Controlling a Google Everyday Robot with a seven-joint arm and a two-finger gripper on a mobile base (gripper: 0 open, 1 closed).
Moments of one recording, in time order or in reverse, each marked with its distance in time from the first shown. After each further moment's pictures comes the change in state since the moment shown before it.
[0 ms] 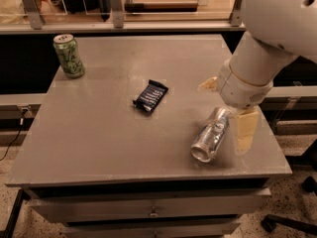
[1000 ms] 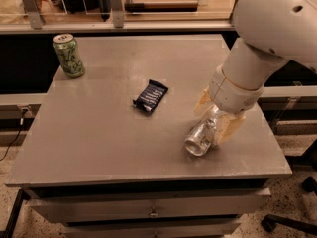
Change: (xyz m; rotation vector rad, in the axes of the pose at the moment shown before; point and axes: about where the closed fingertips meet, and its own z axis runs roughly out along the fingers) arm -0.014 0.004 0.015 -0.034 -0.061 -0.091
